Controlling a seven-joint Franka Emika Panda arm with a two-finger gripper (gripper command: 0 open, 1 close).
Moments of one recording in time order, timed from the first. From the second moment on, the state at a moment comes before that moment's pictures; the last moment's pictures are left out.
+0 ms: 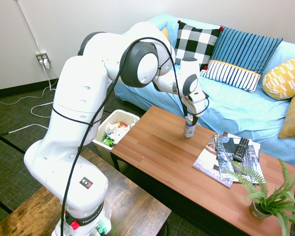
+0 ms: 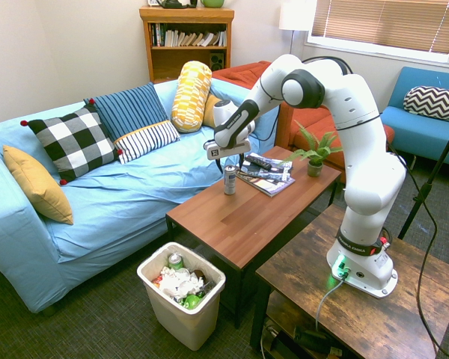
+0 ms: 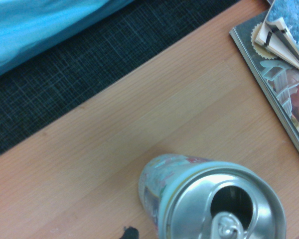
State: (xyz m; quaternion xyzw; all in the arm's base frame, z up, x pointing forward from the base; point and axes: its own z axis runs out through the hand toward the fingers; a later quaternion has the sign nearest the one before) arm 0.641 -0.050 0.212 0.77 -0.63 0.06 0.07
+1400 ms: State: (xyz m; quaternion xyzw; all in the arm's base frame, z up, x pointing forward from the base) arm 0.656 -0.049 0.208 0.77 -0.63 0.07 0.05
